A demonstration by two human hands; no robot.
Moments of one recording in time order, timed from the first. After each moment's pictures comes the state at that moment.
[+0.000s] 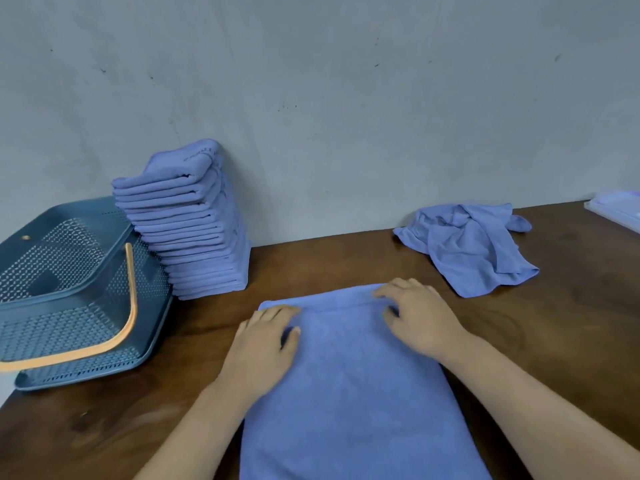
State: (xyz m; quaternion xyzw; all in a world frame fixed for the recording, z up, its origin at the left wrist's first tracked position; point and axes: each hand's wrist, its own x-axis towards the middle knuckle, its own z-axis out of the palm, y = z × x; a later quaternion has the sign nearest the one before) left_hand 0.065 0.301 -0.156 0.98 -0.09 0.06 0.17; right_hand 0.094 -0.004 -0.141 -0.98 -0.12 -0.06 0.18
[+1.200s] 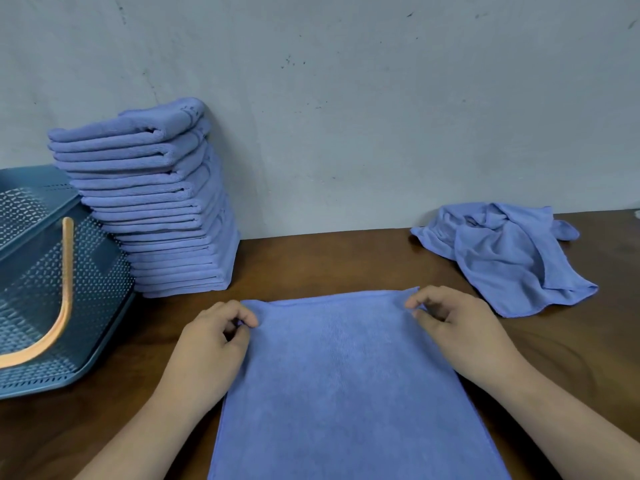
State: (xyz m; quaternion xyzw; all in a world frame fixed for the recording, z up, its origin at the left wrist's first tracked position) left_hand 0.100 0.336 -0.175 0.91 0.01 0.14 0.38; right_hand 0.122 -0.025 -0.179 -0.88 -0.05 -0.11 0.45
